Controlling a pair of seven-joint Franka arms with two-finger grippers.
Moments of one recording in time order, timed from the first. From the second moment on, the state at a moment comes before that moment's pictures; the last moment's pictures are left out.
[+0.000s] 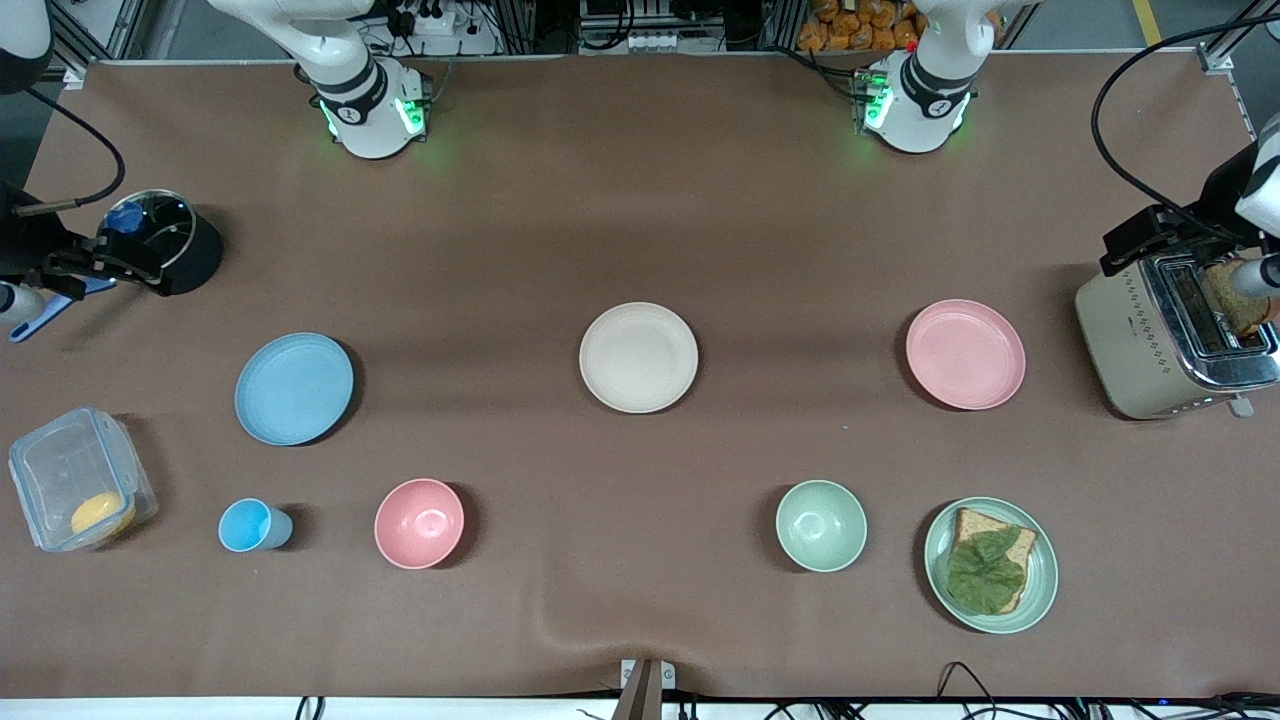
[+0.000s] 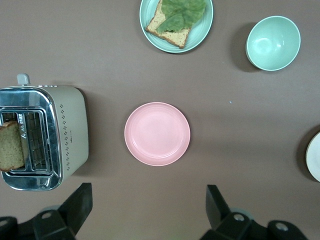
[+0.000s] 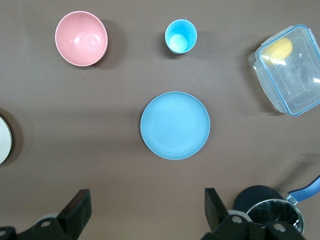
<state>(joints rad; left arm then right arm) 0.16 0.01 -0.20 -1.55 0.03 1.54 -0.14 -0.03 0.04 -0.01 -1.57 0.01 1.58 -0.07</state>
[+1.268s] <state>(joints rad) 0.34 0.22 -0.19 -2.30 0.08 2.41 -0.13 -0.04 0.12 -0.02 -1.67 0.01 1.64 -0.05</state>
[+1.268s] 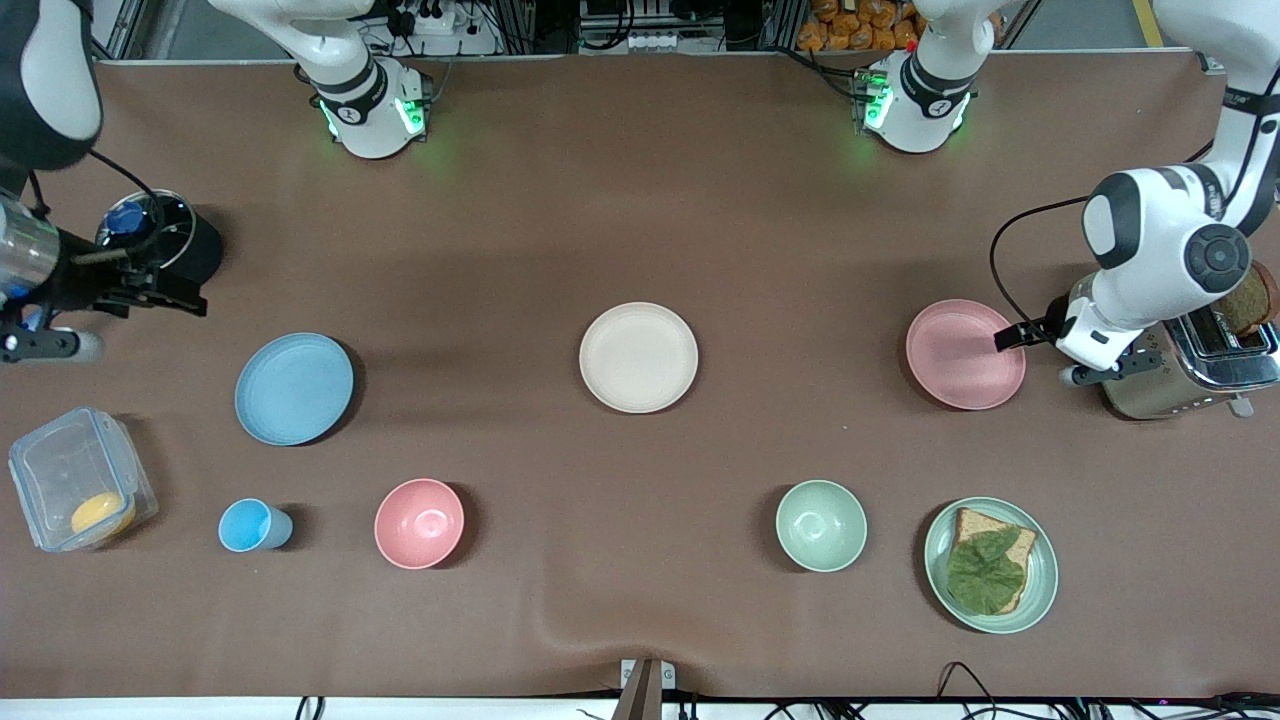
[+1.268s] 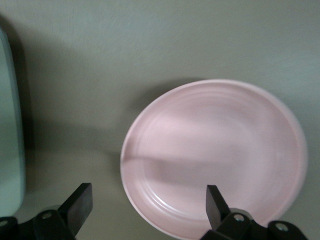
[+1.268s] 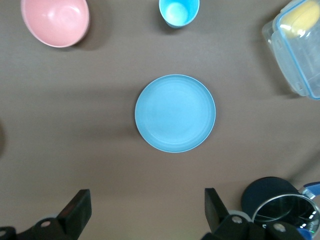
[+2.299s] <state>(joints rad) 0.38 0.31 -0.19 -2.32 0.14 2.45 -0.11 -0.18 0.44 -0.02 -1.97 0.01 2.23 -0.08</state>
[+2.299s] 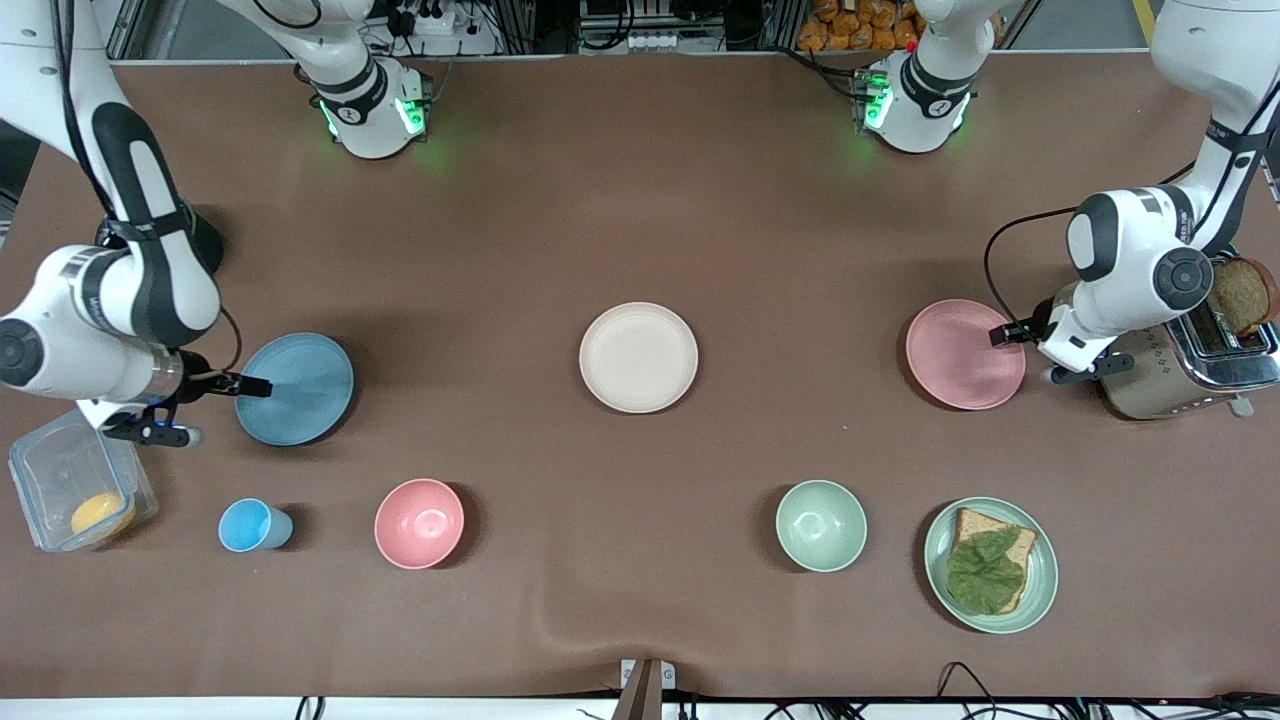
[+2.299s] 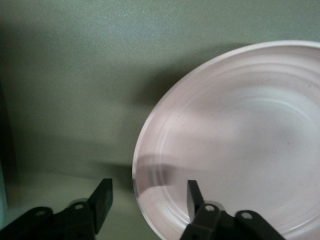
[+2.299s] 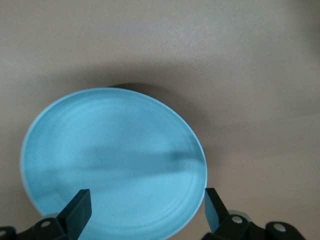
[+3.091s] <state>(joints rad) 0.38 0.31 -0.19 -2.31 0.14 2.45 -0.11 -0.24 0.53 -0.02 -2.00 0.01 2.32 -0.19</state>
